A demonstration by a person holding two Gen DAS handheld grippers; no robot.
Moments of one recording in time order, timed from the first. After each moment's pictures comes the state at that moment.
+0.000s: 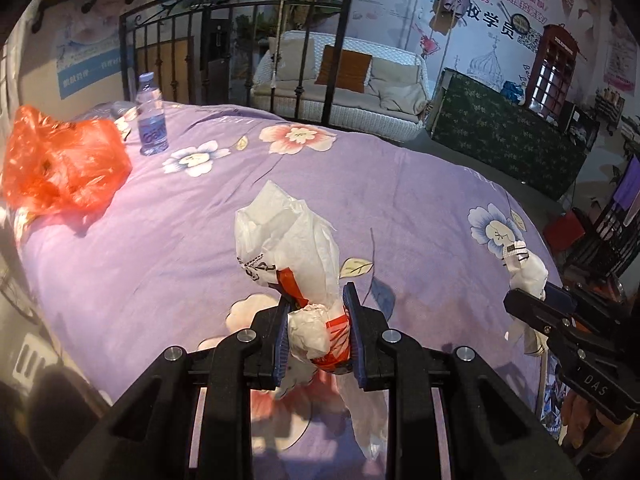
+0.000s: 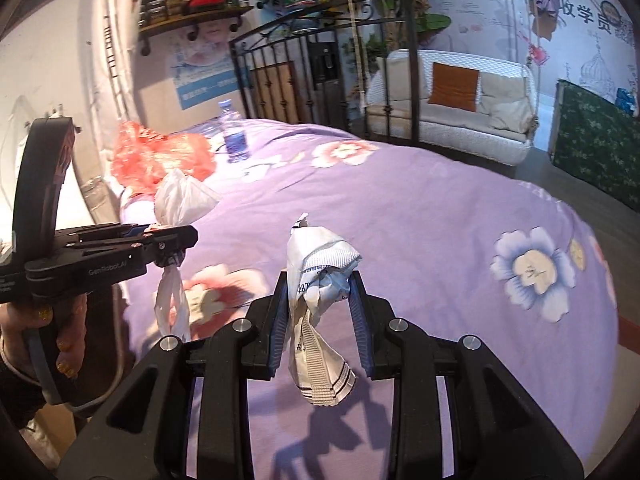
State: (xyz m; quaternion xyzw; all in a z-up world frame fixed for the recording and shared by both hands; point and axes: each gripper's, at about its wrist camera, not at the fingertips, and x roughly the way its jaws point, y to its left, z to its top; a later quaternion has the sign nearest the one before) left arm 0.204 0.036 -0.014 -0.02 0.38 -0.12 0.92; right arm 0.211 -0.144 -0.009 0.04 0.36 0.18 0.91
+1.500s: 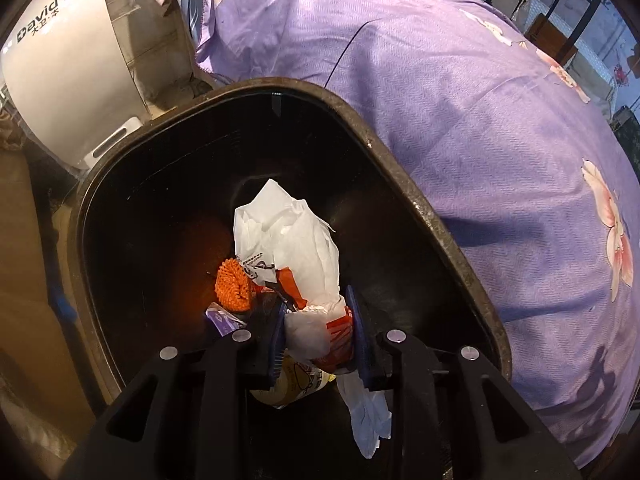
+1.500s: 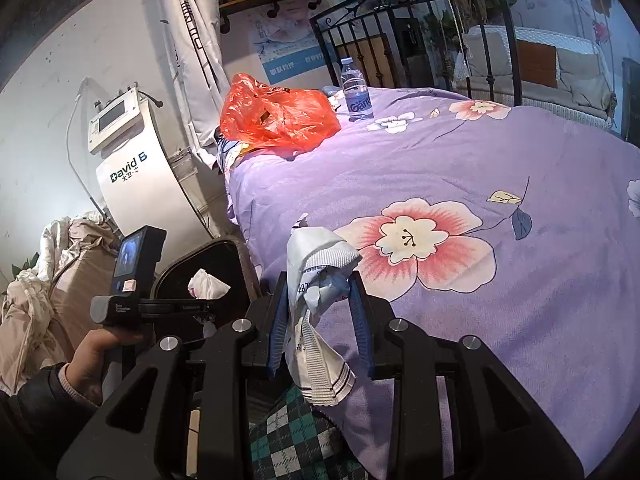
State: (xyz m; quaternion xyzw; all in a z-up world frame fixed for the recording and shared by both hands) left arm 0.108 0.260 -0.157 -0.15 0.55 0.15 0.81; right arm 0.139 -0.013 -0.033 0.08 0.38 0.30 0.87
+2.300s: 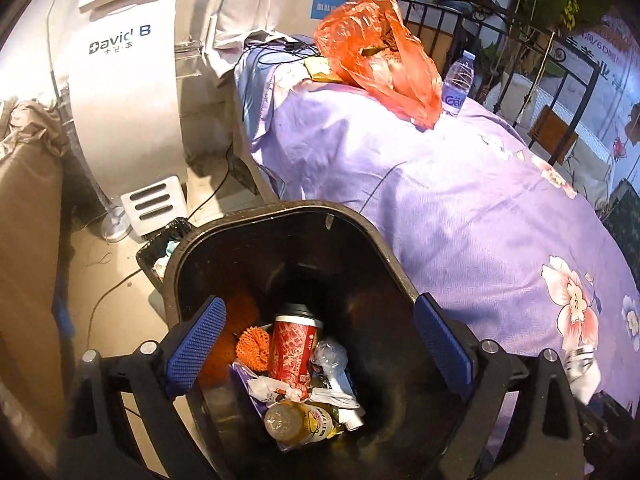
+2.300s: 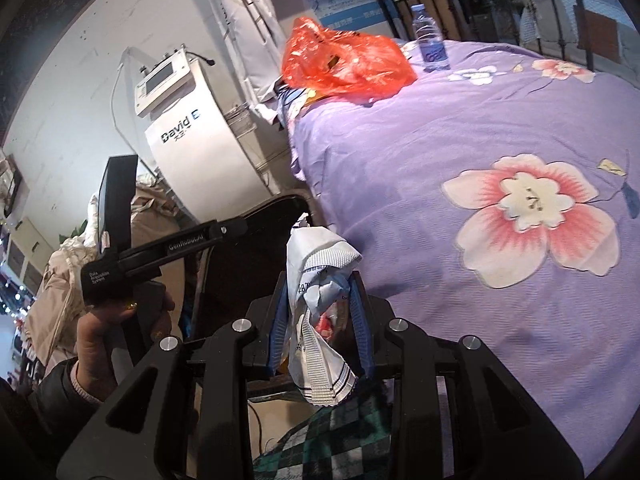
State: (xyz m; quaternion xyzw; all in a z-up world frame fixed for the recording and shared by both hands) left arm 0.059 0.268 -0.075 -0.17 0.38 0.22 0.88; right arm 0.141 0.073 -0.071 0.08 0.44 0.43 0.78
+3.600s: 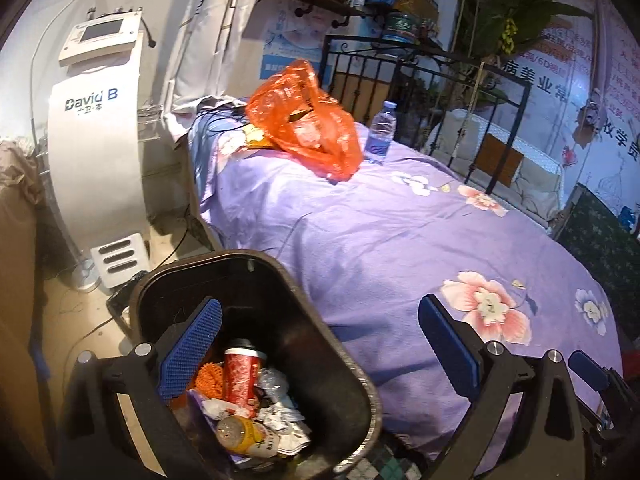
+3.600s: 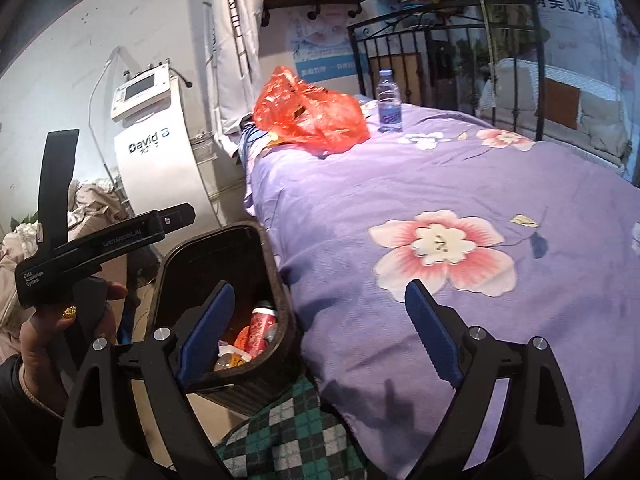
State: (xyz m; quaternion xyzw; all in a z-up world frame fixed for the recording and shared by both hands) left arm 0.037 0.179 -0.025 -0.14 0.27 0.14 0.94; right arm 0.103 -0.001 -0.022 0.03 0.33 0.30 0.89
